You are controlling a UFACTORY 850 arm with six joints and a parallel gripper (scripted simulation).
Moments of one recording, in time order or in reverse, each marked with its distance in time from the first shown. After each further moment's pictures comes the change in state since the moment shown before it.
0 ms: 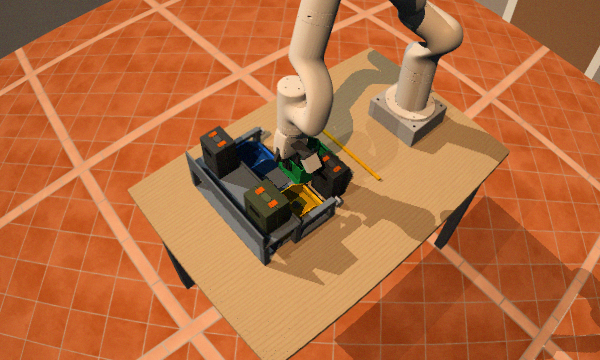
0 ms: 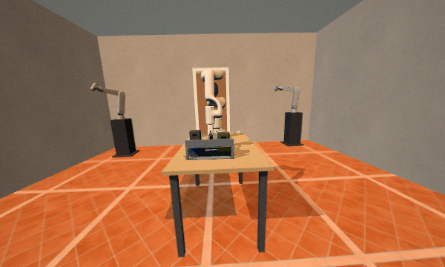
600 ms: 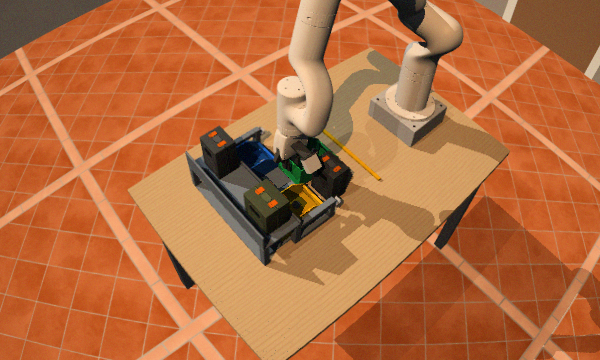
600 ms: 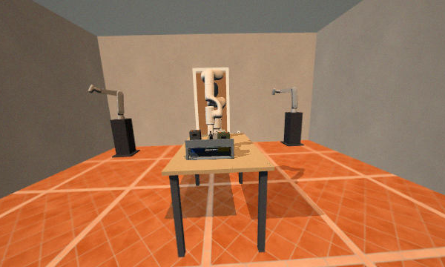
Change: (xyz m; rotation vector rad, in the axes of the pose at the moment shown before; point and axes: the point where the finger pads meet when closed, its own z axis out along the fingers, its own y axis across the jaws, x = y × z) arm 0.000 0.000 0.003 0.000 0.000 0.000
